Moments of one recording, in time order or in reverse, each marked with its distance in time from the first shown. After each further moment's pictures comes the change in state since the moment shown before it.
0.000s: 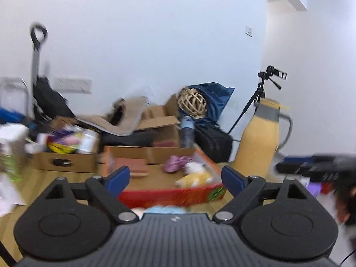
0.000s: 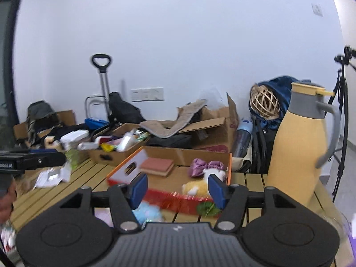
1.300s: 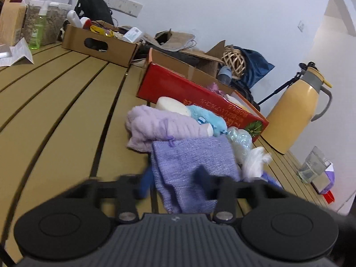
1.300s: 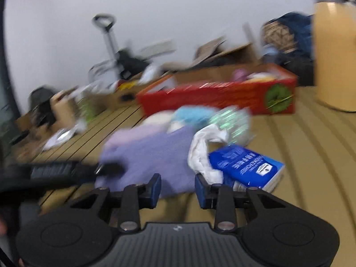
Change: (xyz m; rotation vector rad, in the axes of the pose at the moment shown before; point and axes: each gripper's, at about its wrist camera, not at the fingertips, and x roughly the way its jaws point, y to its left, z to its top) left arm 0.052 0.066 -0.167 -0.361 0.179 0.029; right arm 0.091 0.099 -0.167 0.172 0.108 0.012
